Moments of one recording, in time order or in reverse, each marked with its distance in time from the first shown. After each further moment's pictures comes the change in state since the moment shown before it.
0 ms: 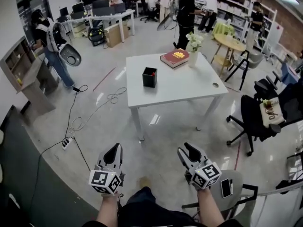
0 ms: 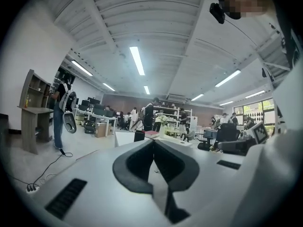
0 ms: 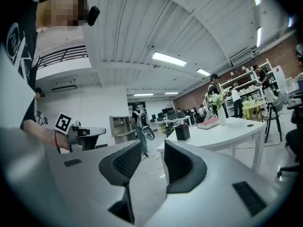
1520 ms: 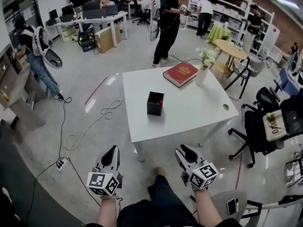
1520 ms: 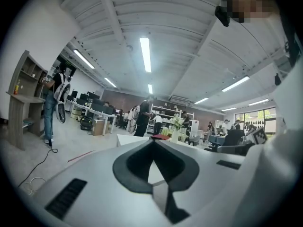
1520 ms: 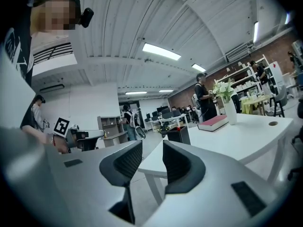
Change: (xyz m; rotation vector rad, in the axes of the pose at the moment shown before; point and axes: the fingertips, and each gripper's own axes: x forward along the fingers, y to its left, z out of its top) left arm 0.201 0.158 0.014 -0.077 0.003 -0.034; right arm 0.226 -0.097 0.021 0.045 0.013 -0.058
